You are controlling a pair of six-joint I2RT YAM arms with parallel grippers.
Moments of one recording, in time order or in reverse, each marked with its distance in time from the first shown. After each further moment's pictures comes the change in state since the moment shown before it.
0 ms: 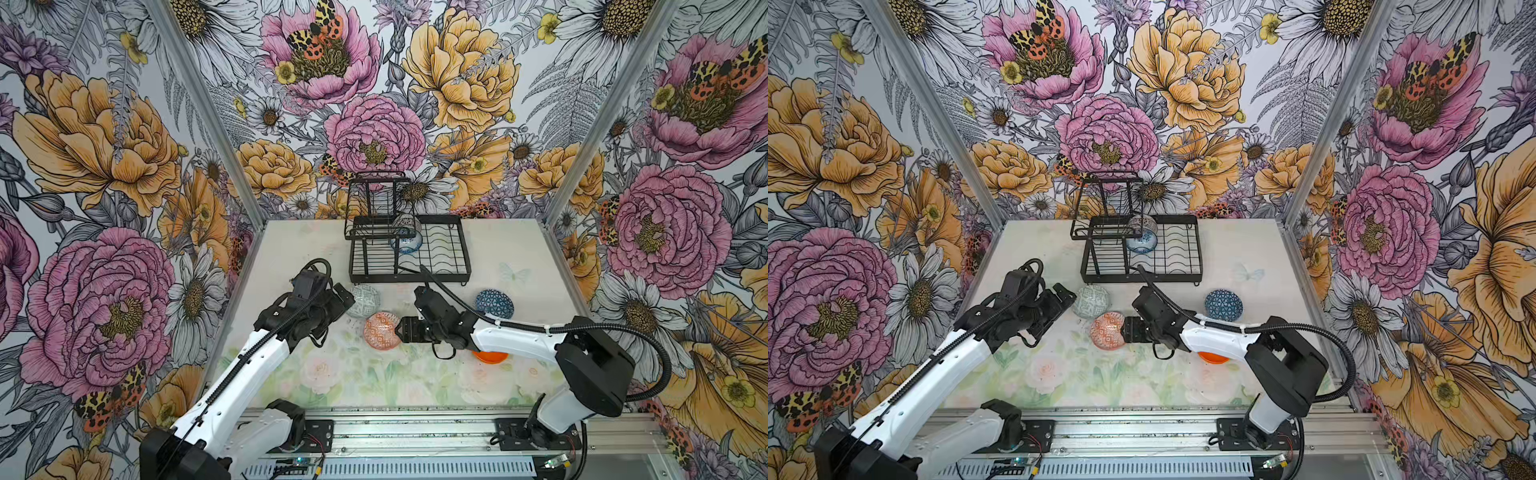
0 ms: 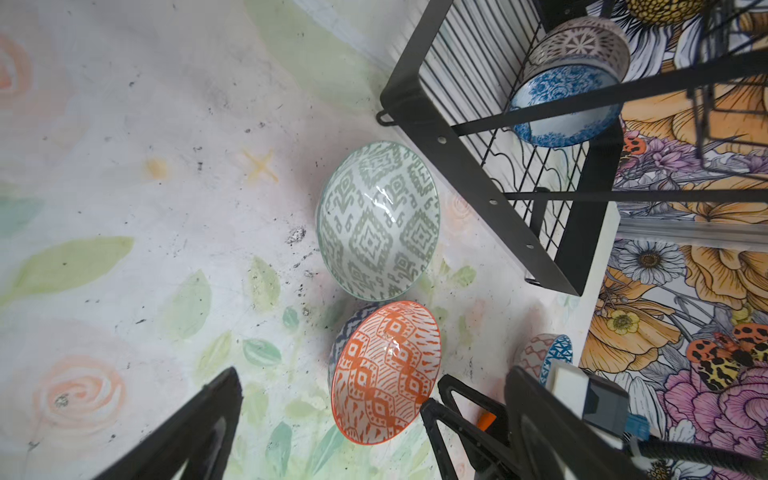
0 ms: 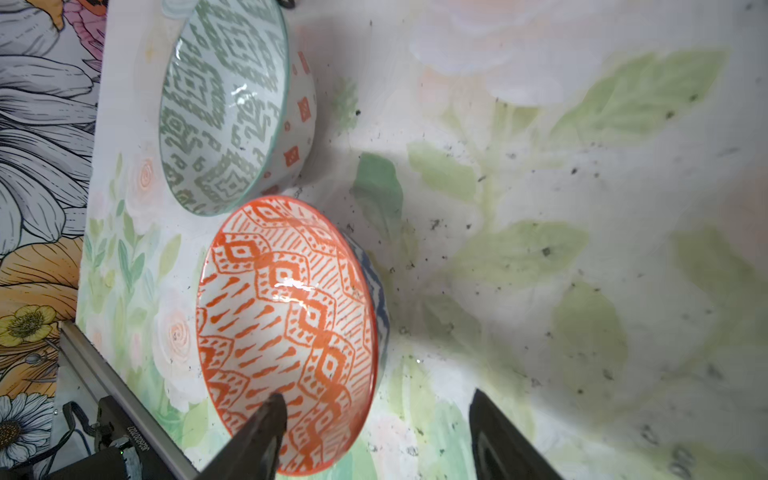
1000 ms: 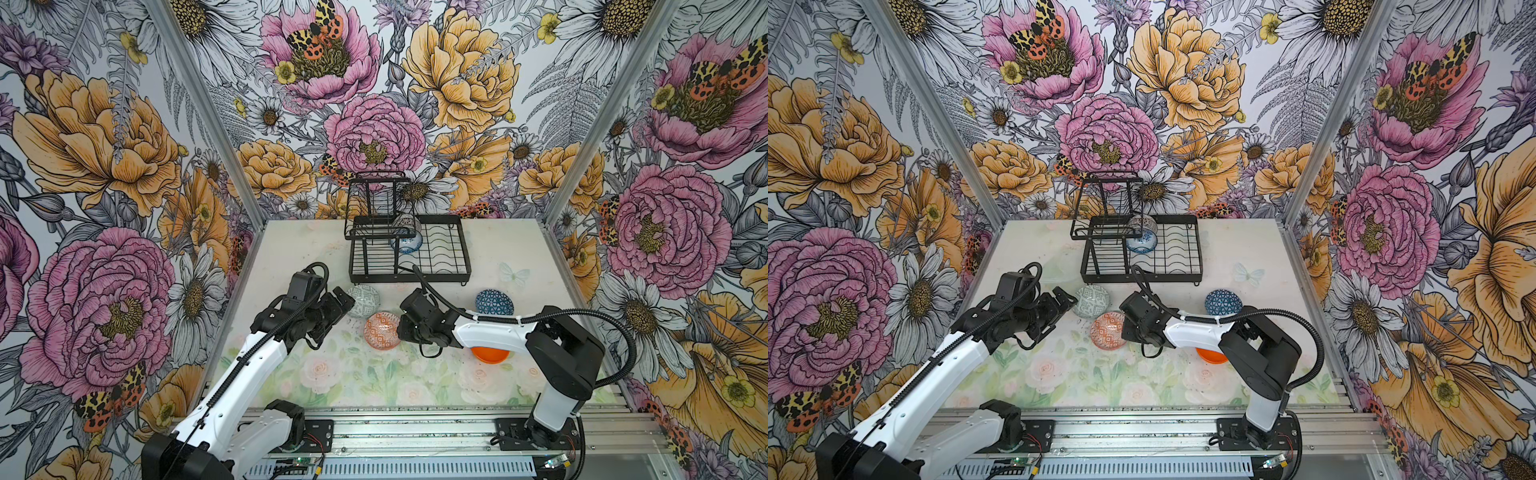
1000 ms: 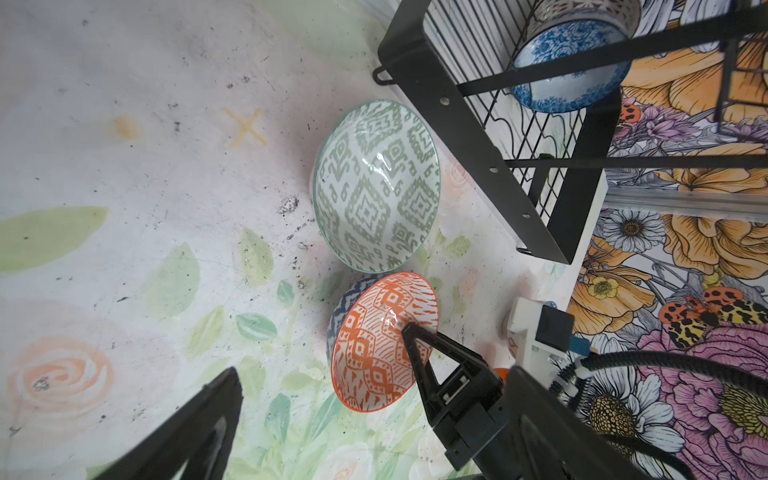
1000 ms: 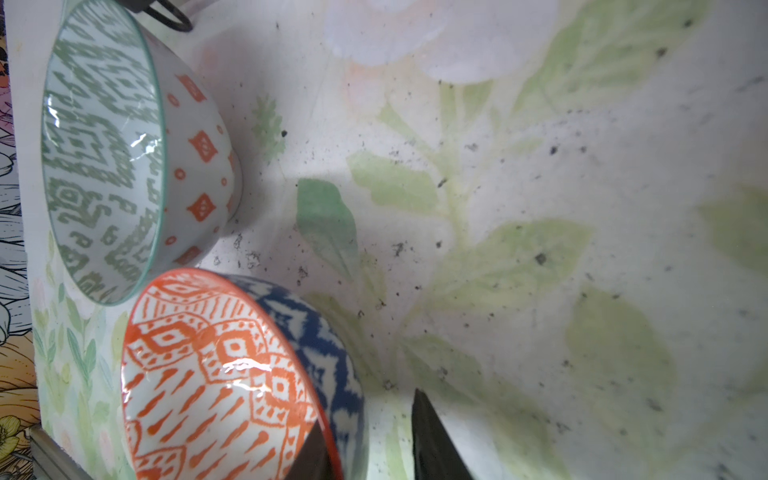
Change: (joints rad) left arm 0.053 -0.014 -0.029 -0.001 0.135 0.035; right arm 0.012 0.134 0.097 -0.027 0.104 0.195
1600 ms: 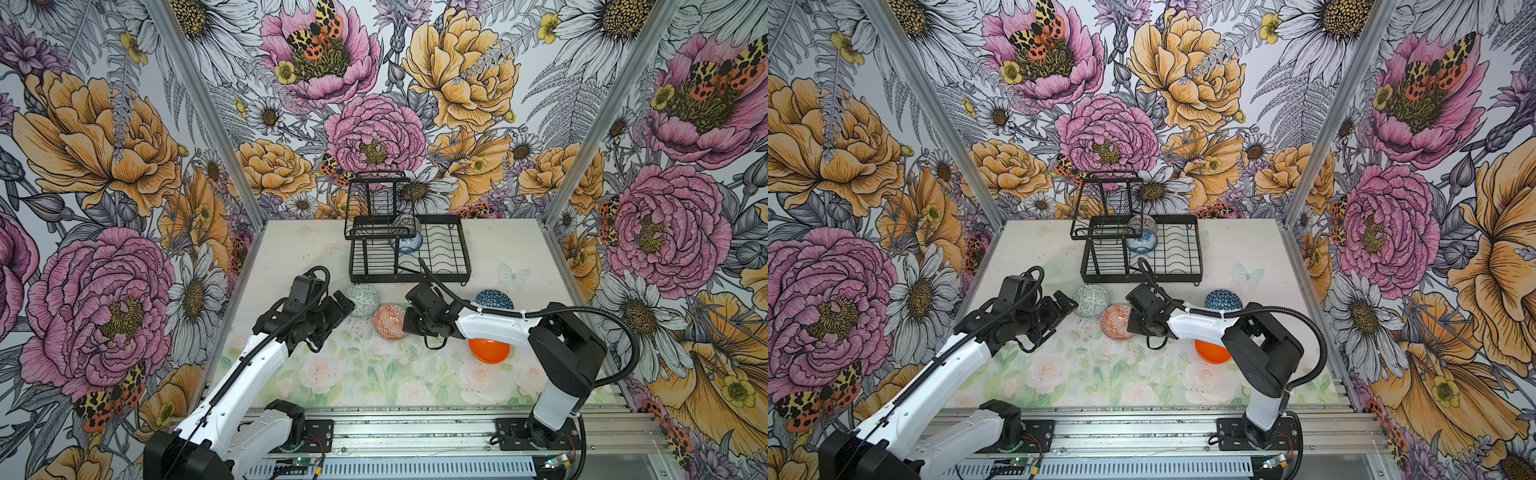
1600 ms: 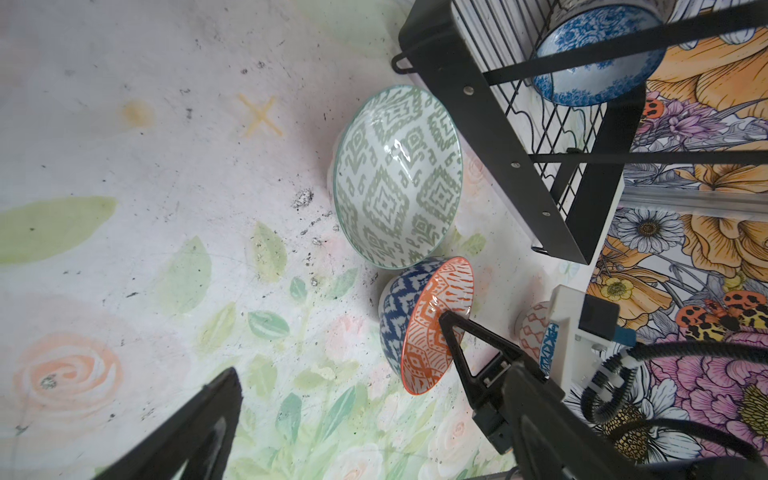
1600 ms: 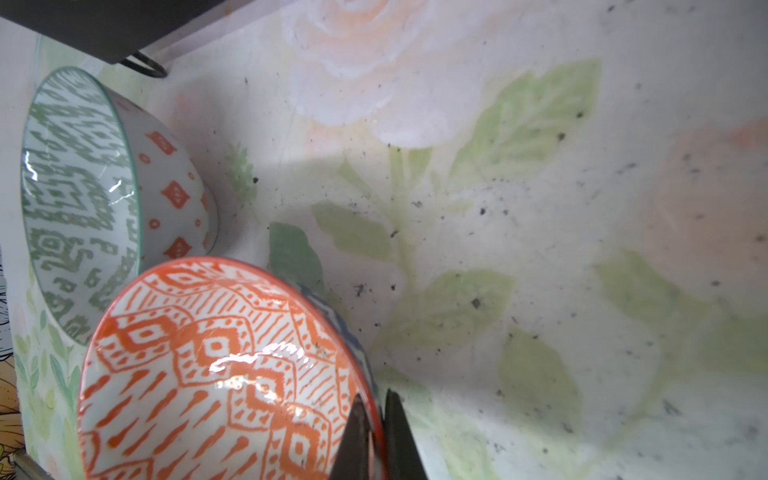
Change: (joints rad) left arm 0.000 0.000 -0.033 0.016 0.000 0.000; right arm -0.062 0.000 0.035 -0.071 -0.016 -0.047
